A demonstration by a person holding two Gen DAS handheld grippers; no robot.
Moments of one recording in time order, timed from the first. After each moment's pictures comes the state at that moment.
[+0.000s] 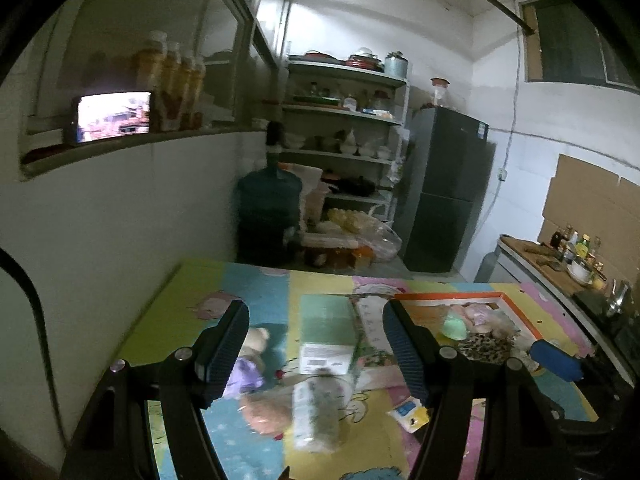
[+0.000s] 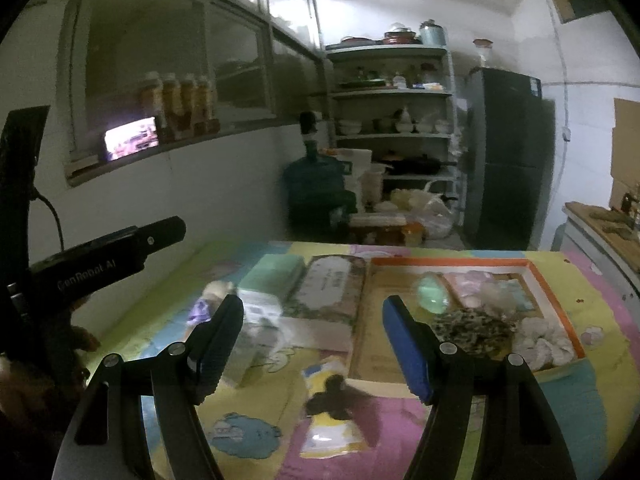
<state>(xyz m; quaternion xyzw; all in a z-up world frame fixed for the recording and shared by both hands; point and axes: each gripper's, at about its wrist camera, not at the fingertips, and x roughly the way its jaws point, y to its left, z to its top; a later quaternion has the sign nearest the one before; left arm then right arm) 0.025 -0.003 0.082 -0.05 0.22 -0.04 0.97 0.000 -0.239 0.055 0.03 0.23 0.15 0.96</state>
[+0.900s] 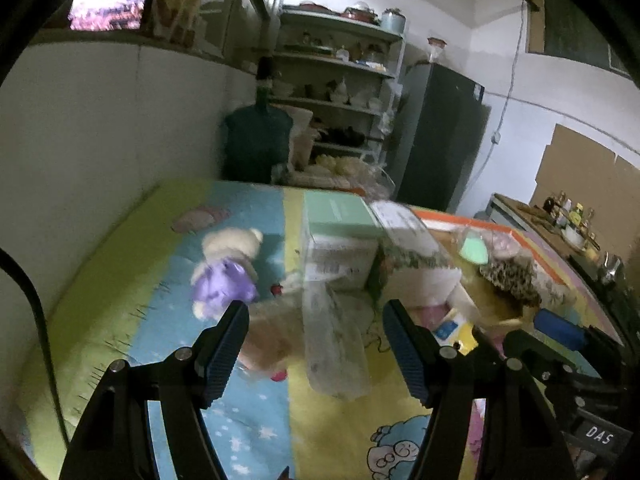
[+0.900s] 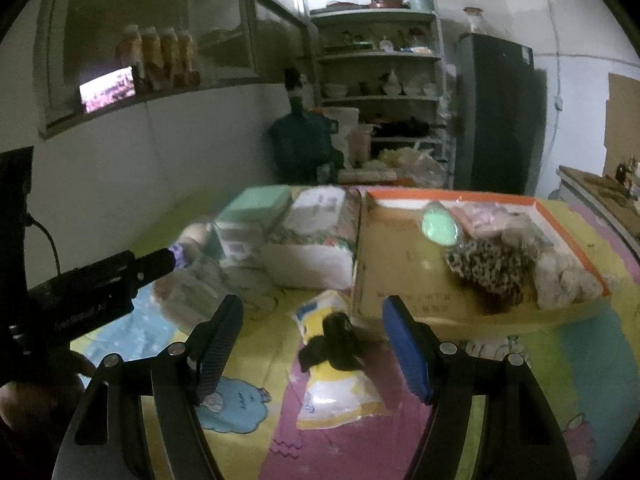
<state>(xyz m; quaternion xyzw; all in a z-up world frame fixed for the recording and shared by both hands) 0.045 0.006 -0.030 -0.06 0.31 -0.09 0.95 0.019 -0.232 -0.024 0.03 0.30 0.12 0.95</state>
